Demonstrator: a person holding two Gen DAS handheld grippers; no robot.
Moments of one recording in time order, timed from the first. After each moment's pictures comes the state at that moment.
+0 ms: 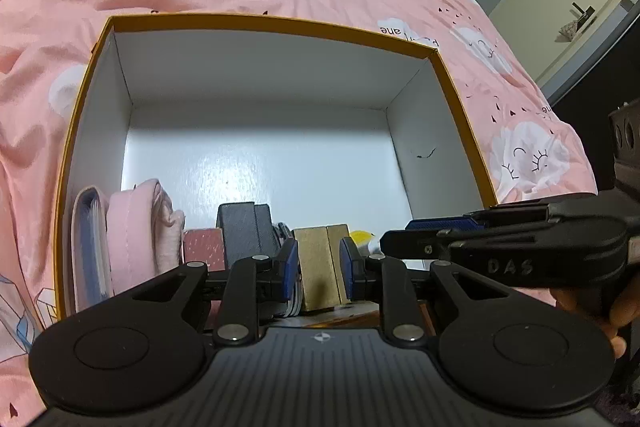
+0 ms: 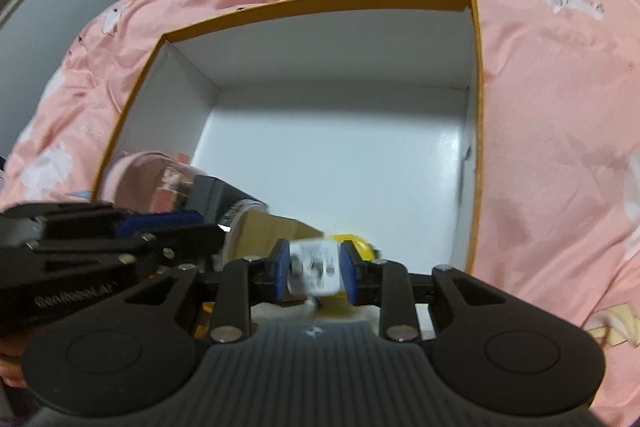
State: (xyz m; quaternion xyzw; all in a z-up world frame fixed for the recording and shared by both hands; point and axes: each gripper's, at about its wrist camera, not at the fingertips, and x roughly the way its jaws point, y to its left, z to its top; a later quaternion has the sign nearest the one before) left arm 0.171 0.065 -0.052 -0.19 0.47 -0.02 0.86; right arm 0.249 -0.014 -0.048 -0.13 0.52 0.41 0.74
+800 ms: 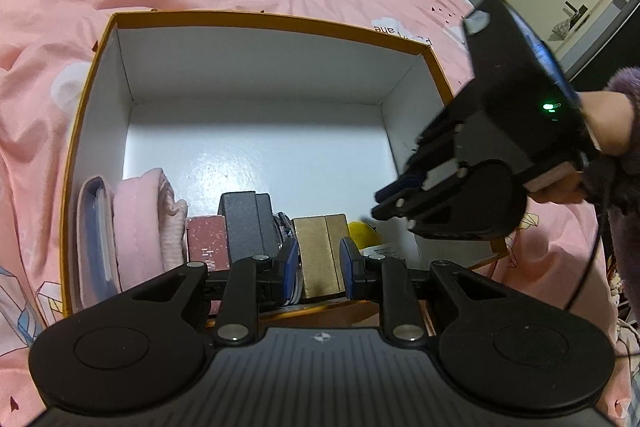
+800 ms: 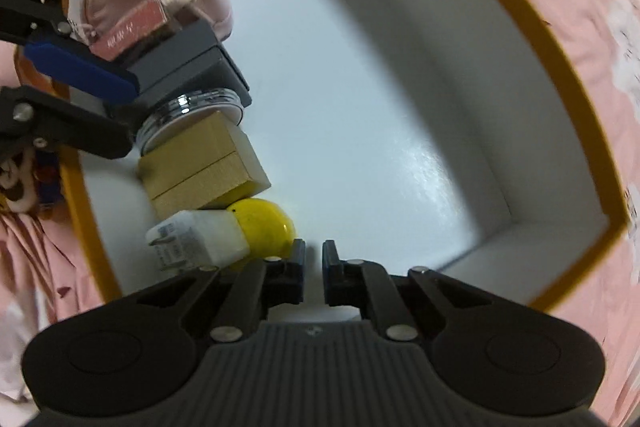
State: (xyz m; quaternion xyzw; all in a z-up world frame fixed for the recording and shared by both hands) left arm 0.164 0.067 -0.051 -0.19 0.47 -0.03 0.86; right arm 0.269 0.066 -0.087 -0.48 0.47 0.46 0.58
